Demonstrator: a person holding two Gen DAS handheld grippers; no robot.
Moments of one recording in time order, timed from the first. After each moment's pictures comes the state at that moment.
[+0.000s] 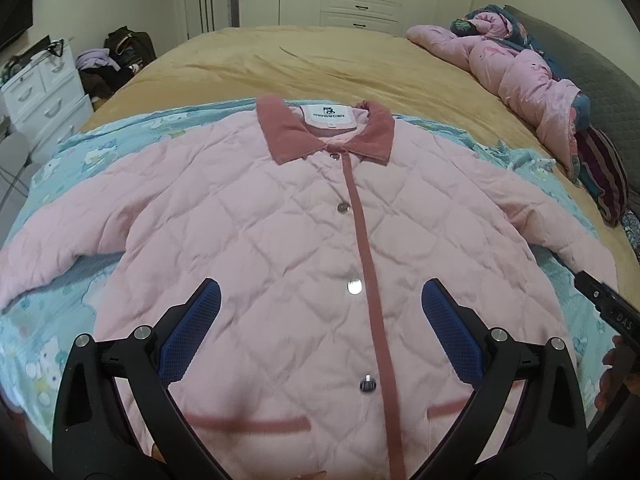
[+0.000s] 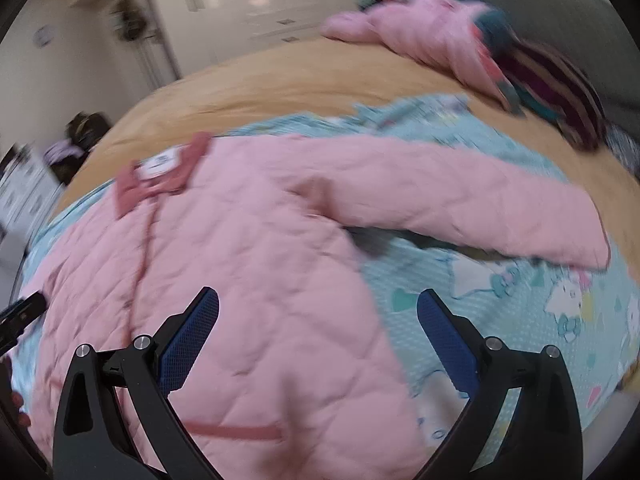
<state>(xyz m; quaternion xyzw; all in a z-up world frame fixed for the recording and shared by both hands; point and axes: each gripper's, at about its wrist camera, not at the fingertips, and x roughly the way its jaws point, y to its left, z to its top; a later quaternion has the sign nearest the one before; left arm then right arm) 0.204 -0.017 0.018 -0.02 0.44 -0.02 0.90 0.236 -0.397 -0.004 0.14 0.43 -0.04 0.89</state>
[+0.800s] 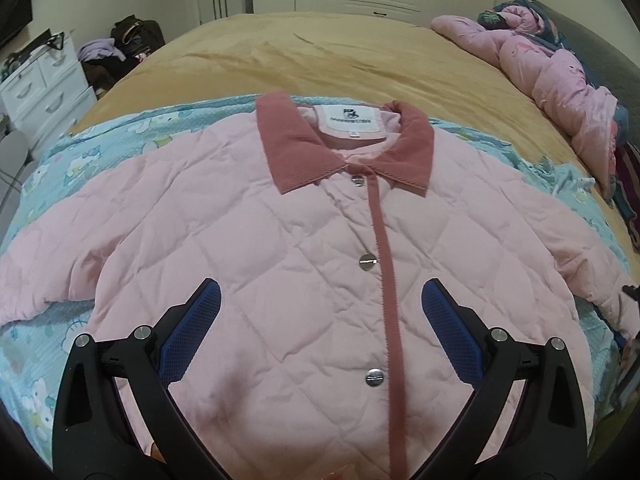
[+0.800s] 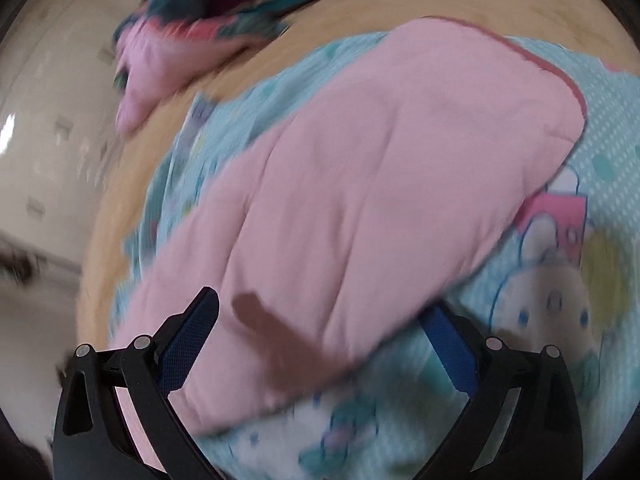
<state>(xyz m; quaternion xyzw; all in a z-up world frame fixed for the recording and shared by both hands) 0.293 -0.014 -0.011 -0.02 0.46 0.02 0.89 0.269 -0.635 -0.108 0.50 0.33 -0.25 0.76</state>
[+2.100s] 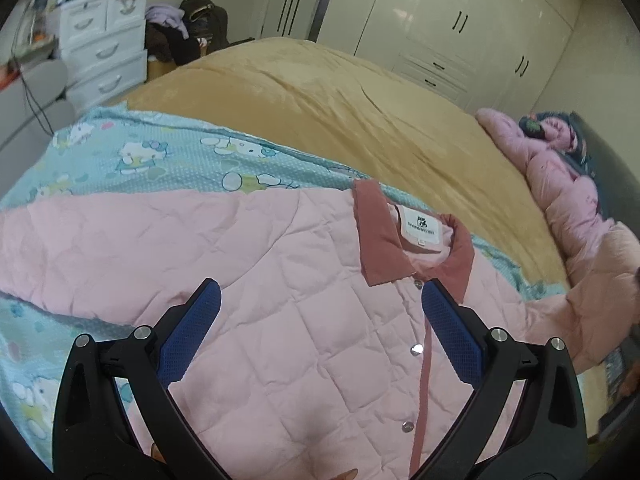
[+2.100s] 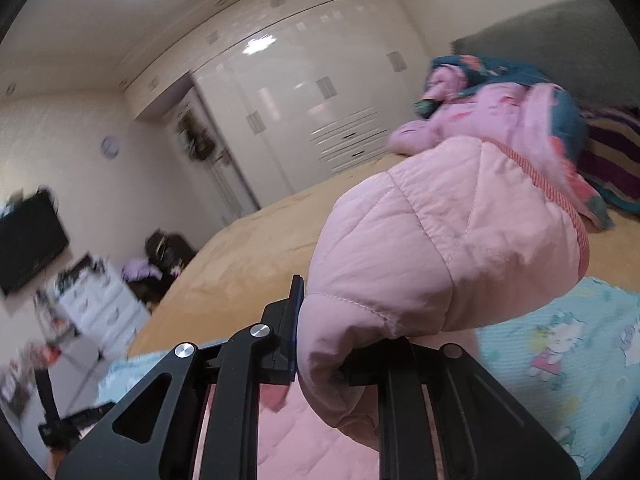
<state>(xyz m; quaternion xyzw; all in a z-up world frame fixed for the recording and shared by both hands) 0.288 0.119 0.051 -0.18 0.39 0.06 0.90 0.375 -0.403 0.134 0.19 0.20 0.12 0.95</state>
